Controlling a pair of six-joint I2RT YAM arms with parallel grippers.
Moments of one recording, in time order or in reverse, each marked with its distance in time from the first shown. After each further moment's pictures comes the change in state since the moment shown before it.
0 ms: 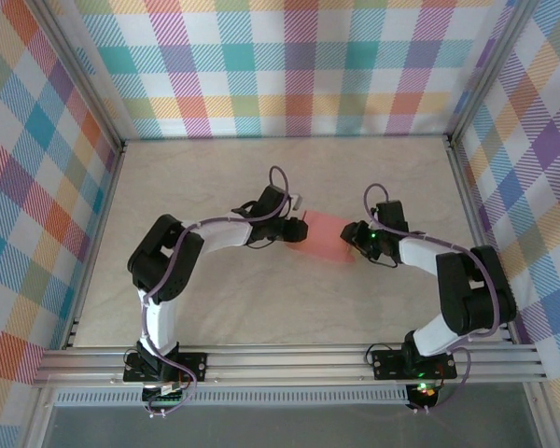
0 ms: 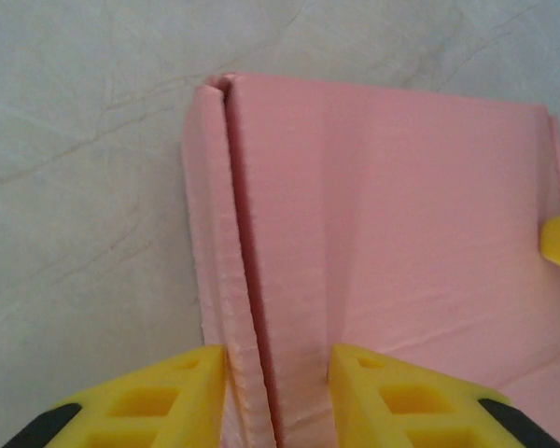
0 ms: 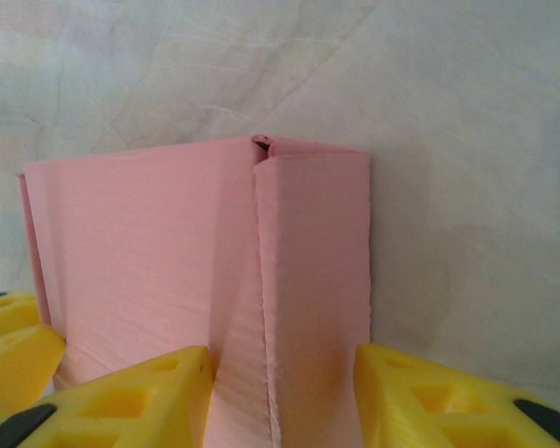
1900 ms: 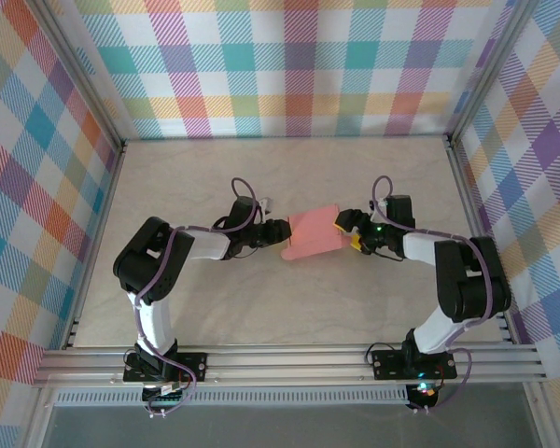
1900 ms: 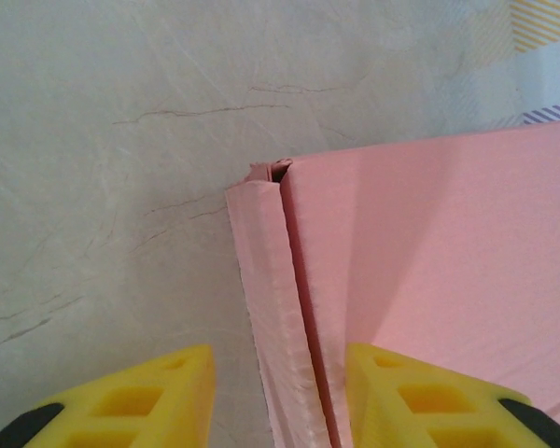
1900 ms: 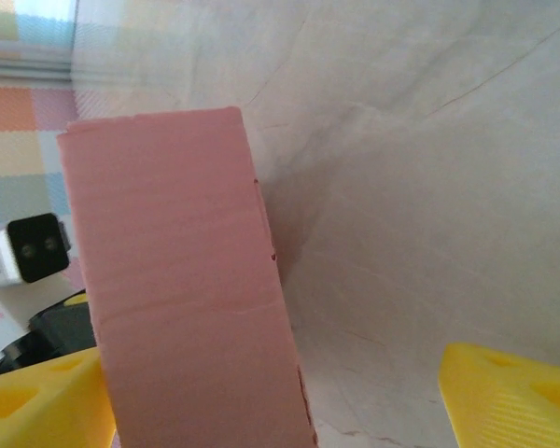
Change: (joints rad) left arm 0.137 -0.047 -0.293 0.426 0.154 -0.321; right arm -0.092 0.079 0.005 0.186 -0.344 0.050
